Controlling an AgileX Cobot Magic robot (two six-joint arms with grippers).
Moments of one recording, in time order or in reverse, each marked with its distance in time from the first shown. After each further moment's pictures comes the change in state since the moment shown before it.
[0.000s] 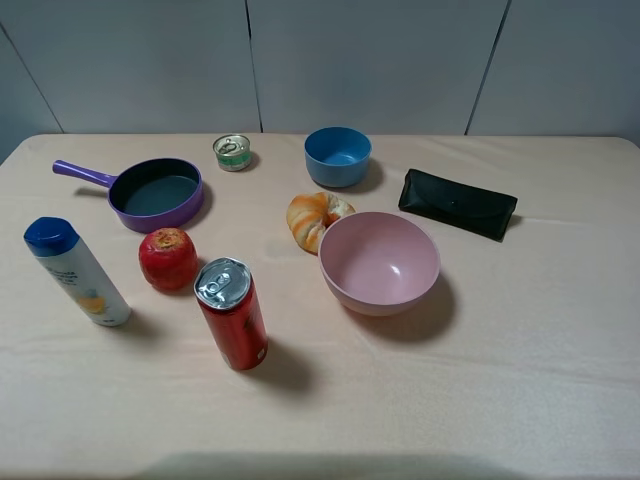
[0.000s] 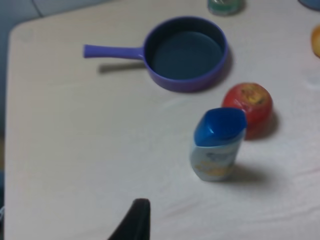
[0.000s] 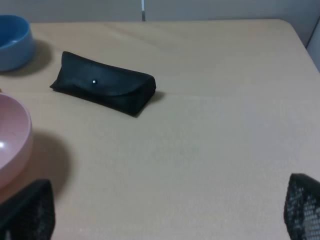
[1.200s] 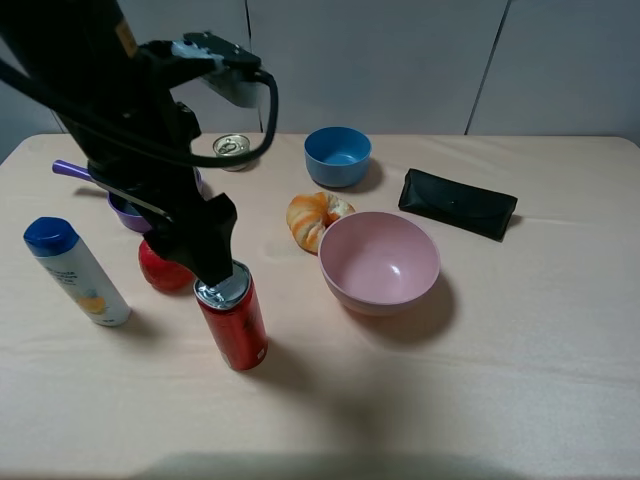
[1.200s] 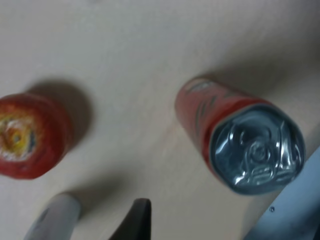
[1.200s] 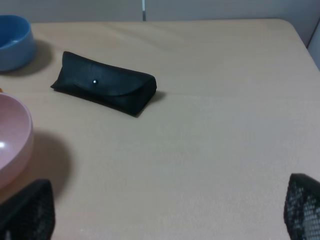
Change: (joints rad) left arm -0.683 1.007 -0.330 -0.012 -0.024 -0.043; right arm 0.000 0.000 0.000 0.002 0.000 0.000
